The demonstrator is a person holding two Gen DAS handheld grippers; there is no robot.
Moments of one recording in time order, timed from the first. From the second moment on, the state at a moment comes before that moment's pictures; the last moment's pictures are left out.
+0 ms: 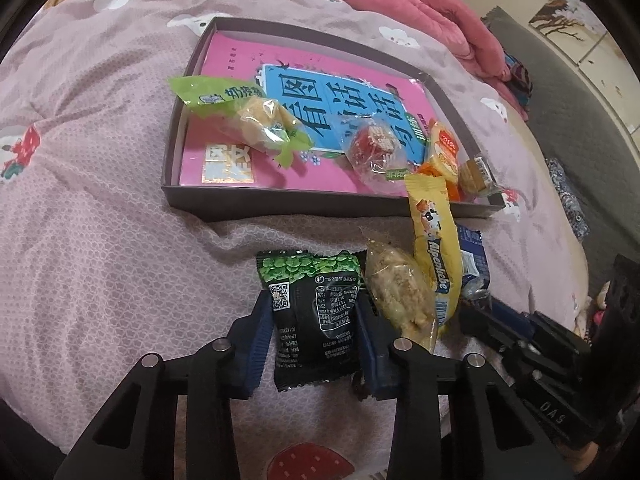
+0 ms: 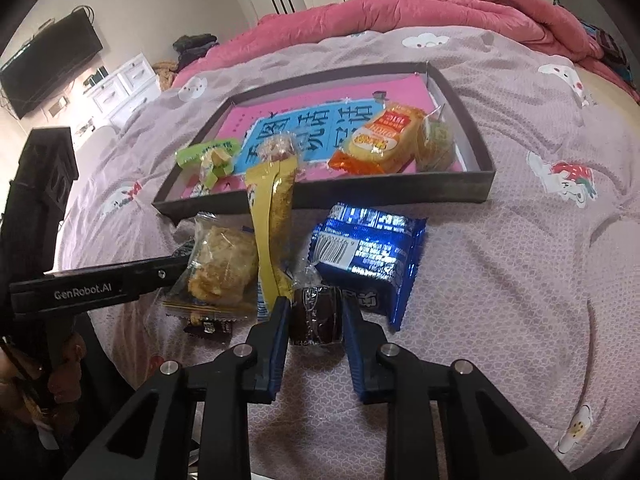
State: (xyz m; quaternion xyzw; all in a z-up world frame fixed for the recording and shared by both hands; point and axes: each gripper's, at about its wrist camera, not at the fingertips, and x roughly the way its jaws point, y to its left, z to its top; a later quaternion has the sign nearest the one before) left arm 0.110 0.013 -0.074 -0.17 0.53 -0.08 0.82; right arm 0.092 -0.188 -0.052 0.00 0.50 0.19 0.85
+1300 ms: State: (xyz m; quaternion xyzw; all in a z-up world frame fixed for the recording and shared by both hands) left arm 0.098 0.031 -0.006 -0.13 0.43 -0.05 0.89; right arm 0.105 -0.204 -0.003 0.03 0.41 0.20 0.89
